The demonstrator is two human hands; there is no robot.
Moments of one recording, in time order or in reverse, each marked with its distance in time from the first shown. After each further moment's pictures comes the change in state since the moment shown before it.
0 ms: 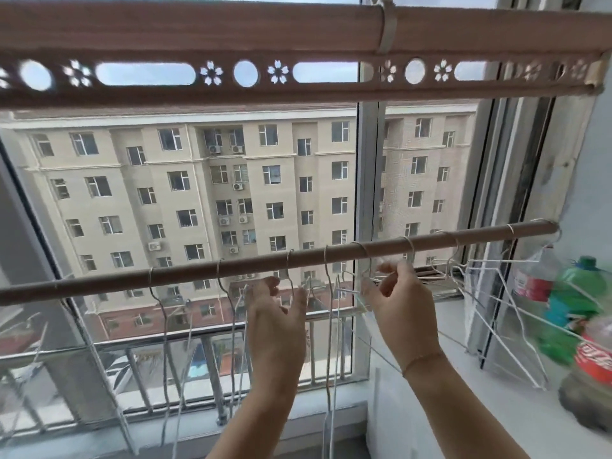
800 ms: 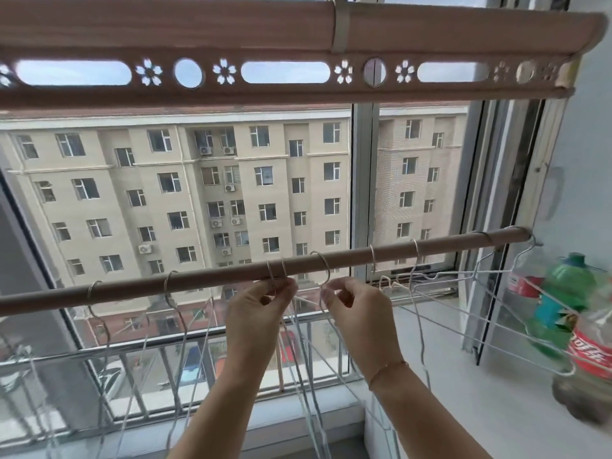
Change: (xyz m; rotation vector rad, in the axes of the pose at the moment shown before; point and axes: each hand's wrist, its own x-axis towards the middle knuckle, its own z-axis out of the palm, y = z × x) left_hand 0.026 -0.020 -0.024 -0.383 -0.181 -0.047; right_hand -0.024 -0.029 0.030 0.136 -0.173 0.001
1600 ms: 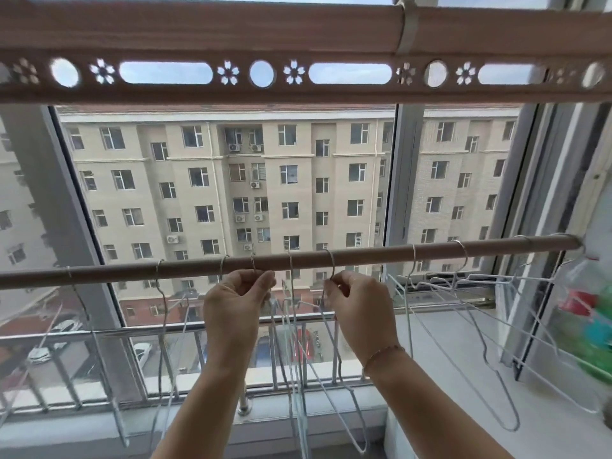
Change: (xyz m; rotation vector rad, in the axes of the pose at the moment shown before) left_hand 0.013 -0.006 -0.086 -0.102 0.202 -0.009; right_hand -0.001 -0.040 0.055 -0.097 -0.061 -0.084
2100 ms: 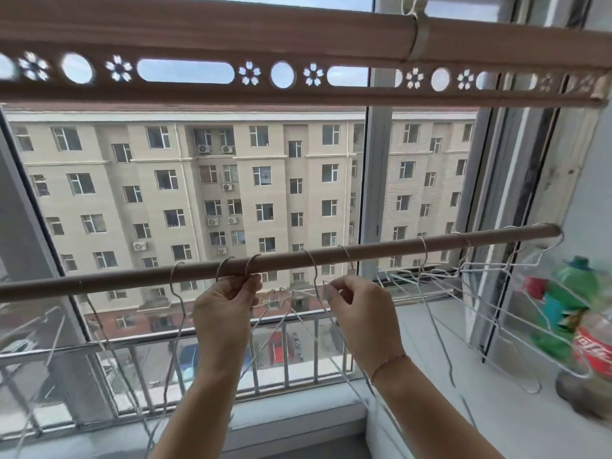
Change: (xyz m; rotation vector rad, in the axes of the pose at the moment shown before) left_hand 0.001 -0.012 0.010 -0.033 0.002 -0.066; right_hand -0.017 0.005 -0.025 -0.019 0.040 0.074
